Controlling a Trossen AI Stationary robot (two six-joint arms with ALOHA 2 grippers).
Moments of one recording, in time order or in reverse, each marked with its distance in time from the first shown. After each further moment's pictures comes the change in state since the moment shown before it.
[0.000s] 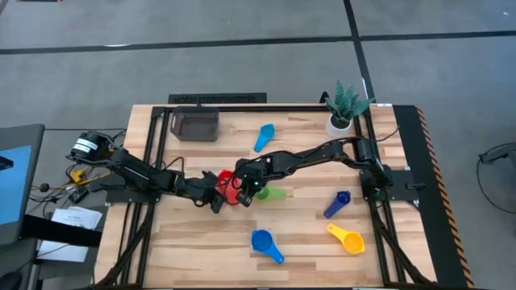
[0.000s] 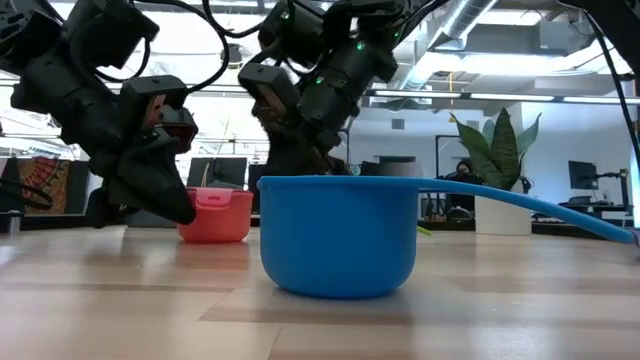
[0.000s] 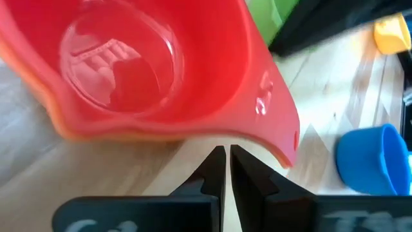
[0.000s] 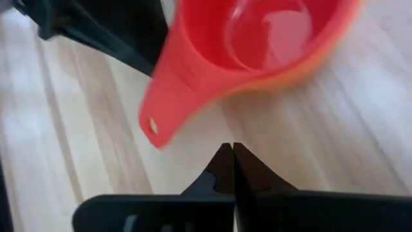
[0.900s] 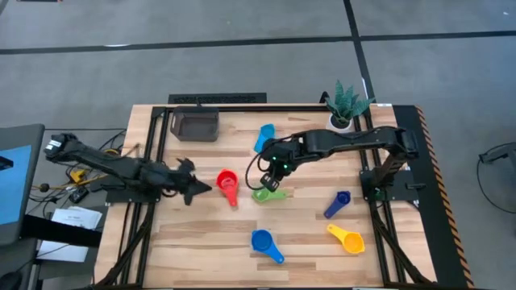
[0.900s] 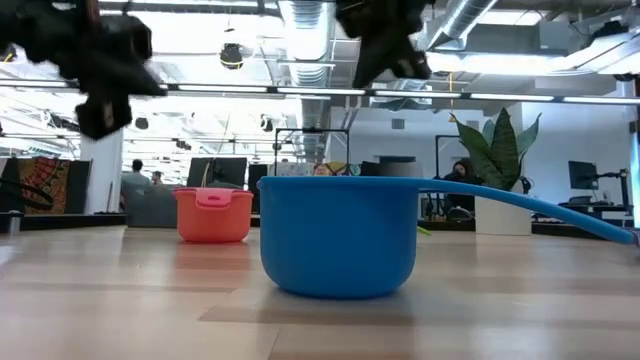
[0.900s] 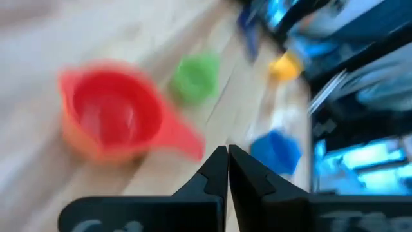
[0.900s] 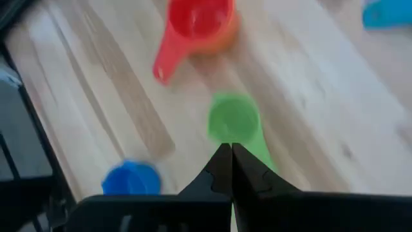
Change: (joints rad) left arm -0.035 -0.779 -0.002 -0.485 -0.071 0.178; right arm 0.013 -0.404 0.001 -0.502 0.118 0.083
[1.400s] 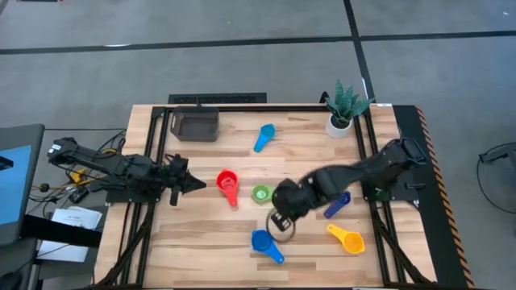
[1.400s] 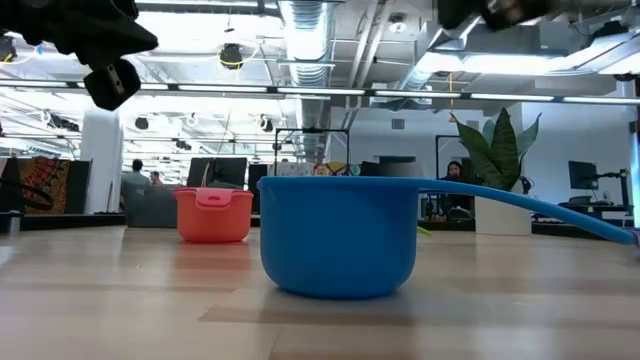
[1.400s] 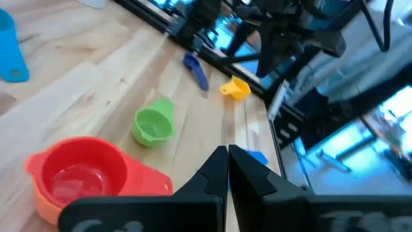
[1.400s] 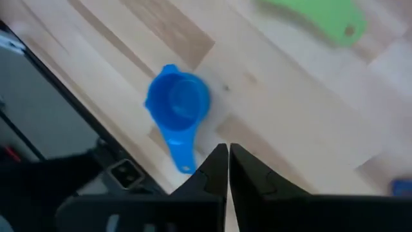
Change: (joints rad) left arm 0.001 -0.177 0.005 0.003 0.064 0.248; right arm 0.354 -0.004 0.000 -0.091 0.060 0.599
